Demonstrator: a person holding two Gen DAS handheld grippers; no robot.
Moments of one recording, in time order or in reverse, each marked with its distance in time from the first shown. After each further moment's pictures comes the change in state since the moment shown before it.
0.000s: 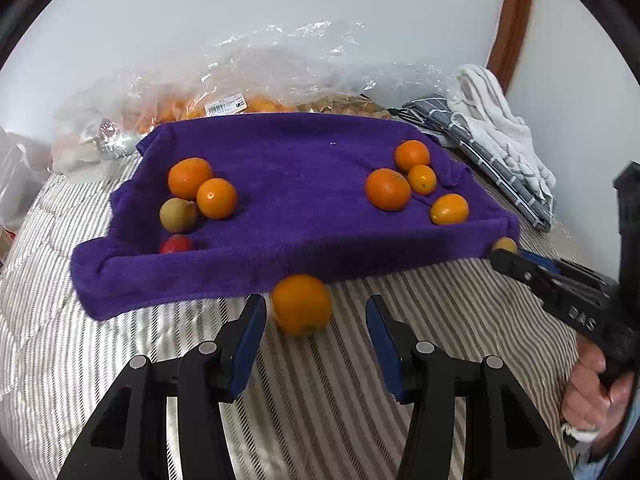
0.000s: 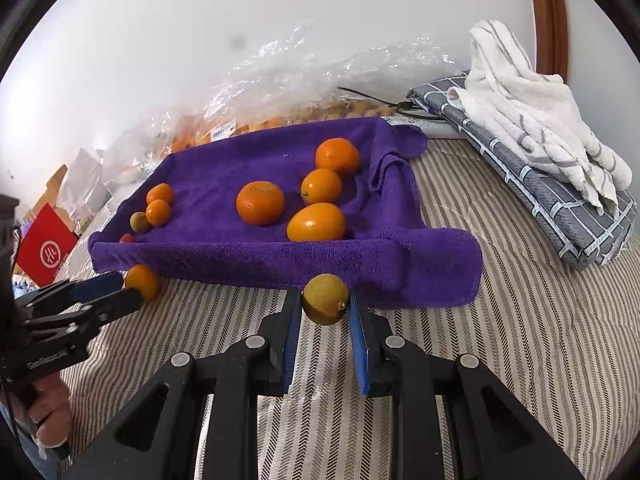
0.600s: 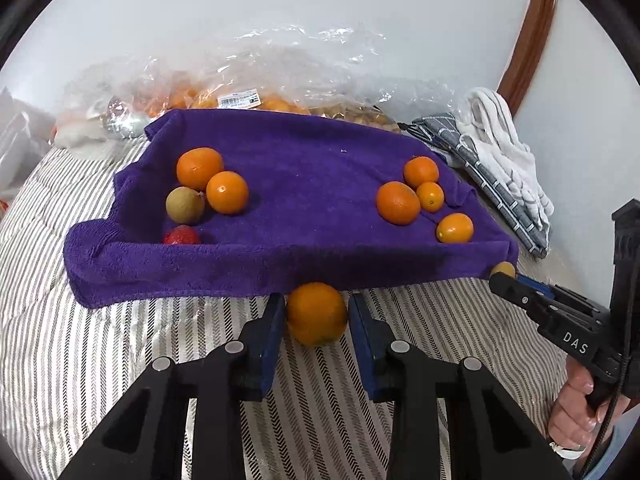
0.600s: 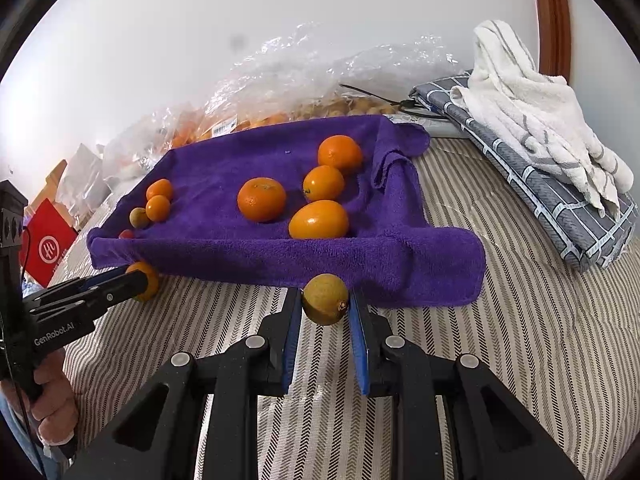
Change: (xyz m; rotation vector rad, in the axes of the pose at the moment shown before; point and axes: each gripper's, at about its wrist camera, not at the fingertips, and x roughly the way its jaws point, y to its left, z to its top) left arm -0.002 0.016 -0.005 -0.101 -0.033 -0.052; right arm 0.002 0.002 0.000 -0.018 0.011 -0.002
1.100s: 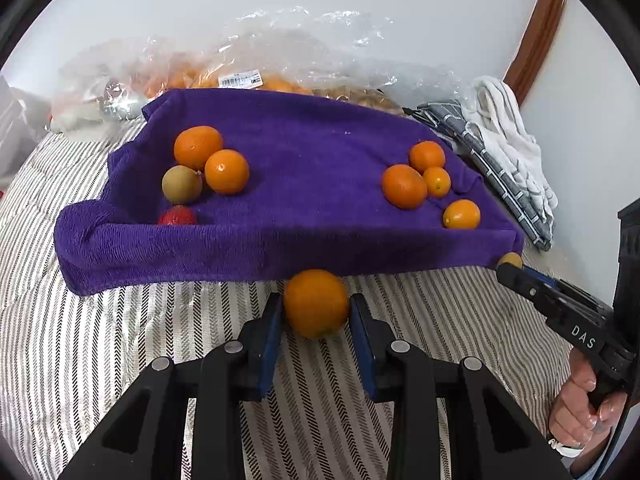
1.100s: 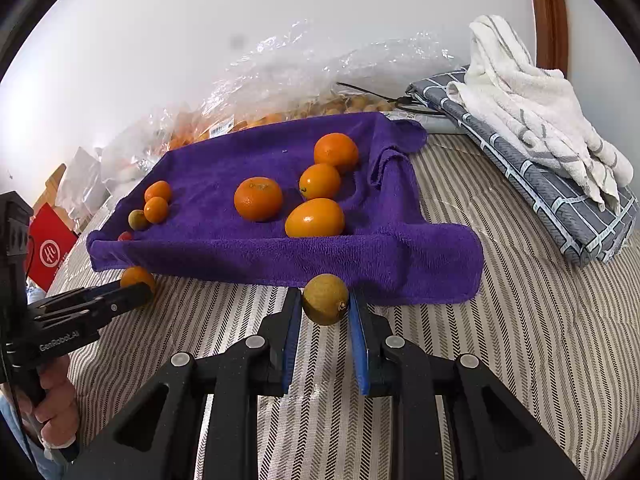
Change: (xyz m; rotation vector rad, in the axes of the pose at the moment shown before) left arm 0.011 0.000 0.000 -0.014 0.061 0.000; right arm 0.000 -0.003 0.000 0.016 0.005 0.004
